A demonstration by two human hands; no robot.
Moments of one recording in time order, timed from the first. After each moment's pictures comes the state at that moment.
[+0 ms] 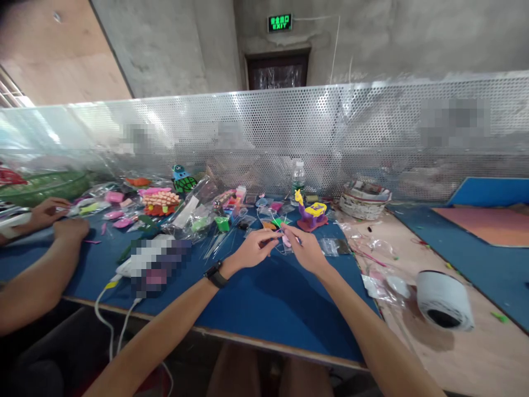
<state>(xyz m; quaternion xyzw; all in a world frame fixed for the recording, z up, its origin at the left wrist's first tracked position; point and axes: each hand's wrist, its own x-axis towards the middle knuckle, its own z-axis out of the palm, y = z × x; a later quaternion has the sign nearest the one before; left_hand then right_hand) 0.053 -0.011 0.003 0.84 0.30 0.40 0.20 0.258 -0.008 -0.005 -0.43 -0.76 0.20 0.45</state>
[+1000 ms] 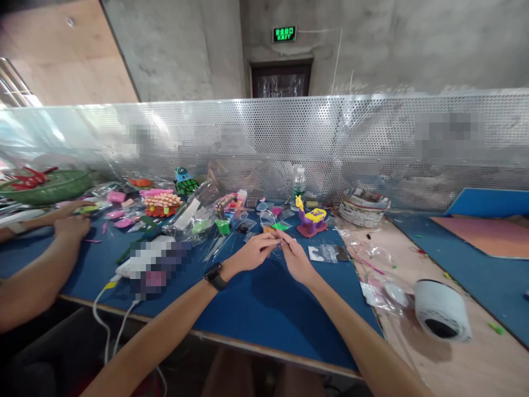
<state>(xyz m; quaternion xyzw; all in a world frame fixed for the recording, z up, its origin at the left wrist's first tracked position) 0.050 -0.001 -0.005 0.88 0.28 0.37 0.13 0.235 0.006 -0.041 -0.36 -0.68 0.41 0.50</state>
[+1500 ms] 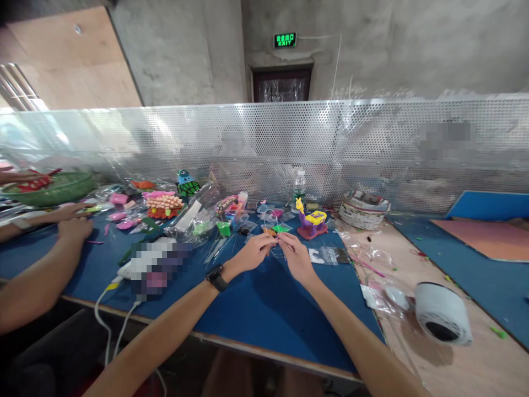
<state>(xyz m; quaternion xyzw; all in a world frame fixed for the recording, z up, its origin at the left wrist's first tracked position) 0.048 0.003 -0.007 0.86 0.30 0.39 0.14 0.230 0.000 -0.028 -0.41 -0.62 0.38 0.55</state>
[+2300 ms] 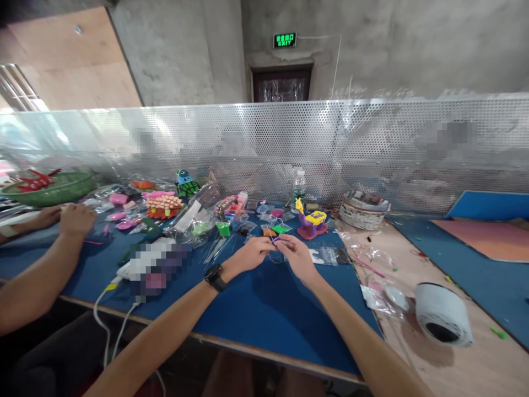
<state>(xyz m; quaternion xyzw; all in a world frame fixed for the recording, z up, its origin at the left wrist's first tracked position) 0.043 0.009 -0.009 0.90 0.30 0.32 0.08 0.232 -0.001 -0.022 -0.39 -0.59 0.47 0.53</state>
